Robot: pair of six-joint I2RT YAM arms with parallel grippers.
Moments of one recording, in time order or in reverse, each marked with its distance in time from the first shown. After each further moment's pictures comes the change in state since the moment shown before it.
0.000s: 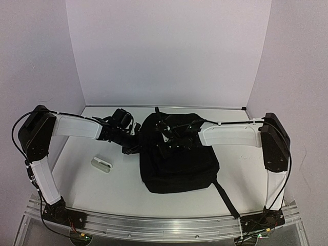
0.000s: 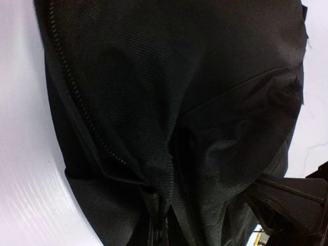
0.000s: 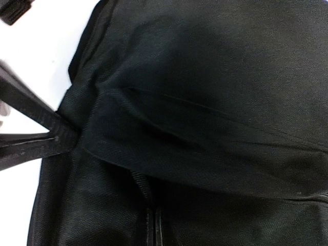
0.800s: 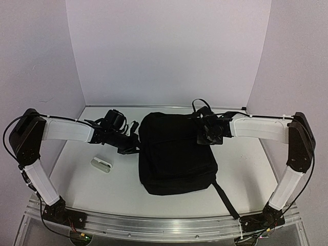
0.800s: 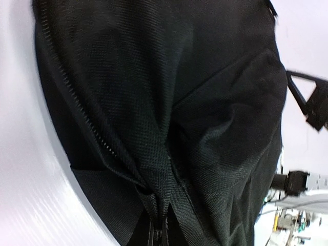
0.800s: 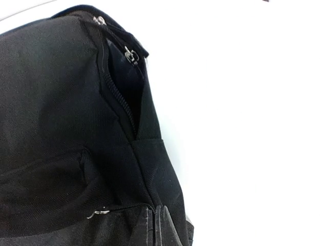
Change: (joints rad) left arm 0.016 -0.107 -0.107 0.053 0.029 0.141; right arm -0.232 -0.255 -0.240 -0.145 0.336 0.310
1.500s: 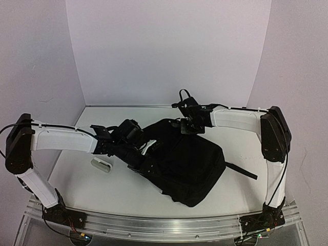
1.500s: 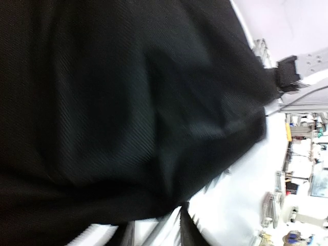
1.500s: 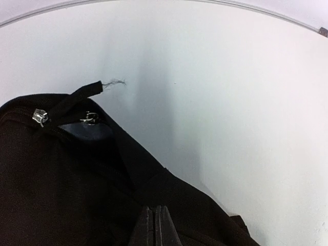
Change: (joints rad) left arm -0.310 -0.090 0.032 -0.200 0.097 0.167; right arm -0.029 0.296 0.343 0.084 -0.147 -0.155
